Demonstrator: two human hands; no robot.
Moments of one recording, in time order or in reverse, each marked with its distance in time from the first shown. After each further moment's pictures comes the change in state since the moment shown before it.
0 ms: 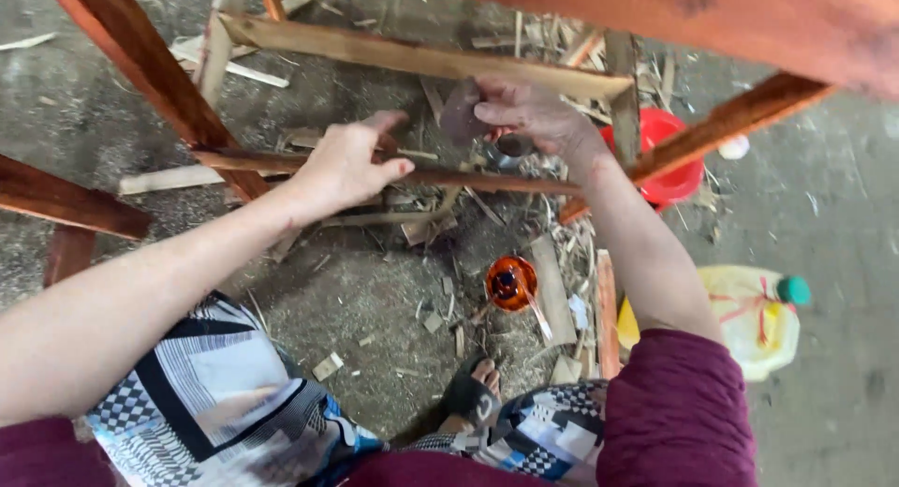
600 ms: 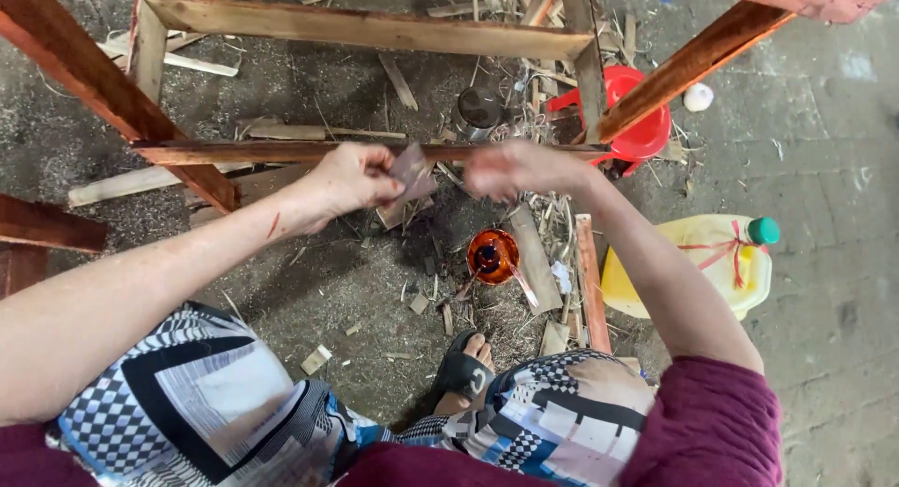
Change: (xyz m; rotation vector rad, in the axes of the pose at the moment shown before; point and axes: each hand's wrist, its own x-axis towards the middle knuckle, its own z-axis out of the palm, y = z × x) left_hand 0.002 -0.010 0.069 -0.869 -0.230 -0.170; right_hand -0.085 0.072 -0.021 -0.495 -0.154 0.140
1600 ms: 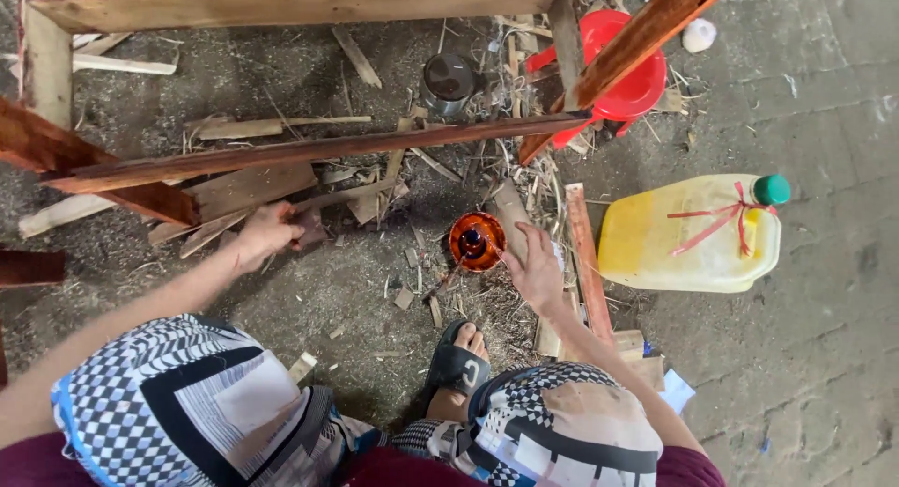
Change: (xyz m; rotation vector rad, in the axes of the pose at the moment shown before) left_hand 0.072 -0.244 -0.085 0.376 0.227 -0.303; right_hand -0.106 0.181 0.175 -0.308 0.790 0.365
